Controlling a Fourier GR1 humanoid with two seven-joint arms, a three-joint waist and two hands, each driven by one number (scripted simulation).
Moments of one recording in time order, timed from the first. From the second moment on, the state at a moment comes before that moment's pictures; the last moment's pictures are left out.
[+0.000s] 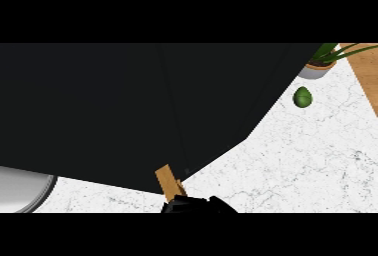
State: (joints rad) left arm 0.86 0.45 0.14 -2.27 0.85 -0.30 -0.45; right arm -0.10 -0.01 0.76 -2.12 -0.03 -0.11 0.40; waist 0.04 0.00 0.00
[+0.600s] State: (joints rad) left arm 0.92 0.43 0.31 -2.26 1.00 -0.45 -0.40; right arm -0.49 0.00 0.46 -1.80 -0.37 -0.14 0.40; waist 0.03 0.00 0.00
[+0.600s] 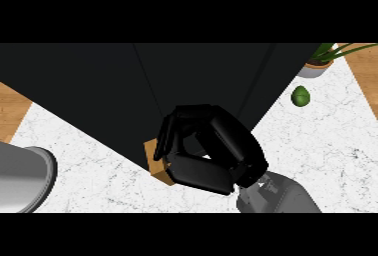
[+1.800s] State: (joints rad) left arm 0.91 0.38 0.46 -2.24 1.13 -0.57 -0.26; right arm -0.73 -0.06 0.19 -1.36 -0.53 0.26 0.30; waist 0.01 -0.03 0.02
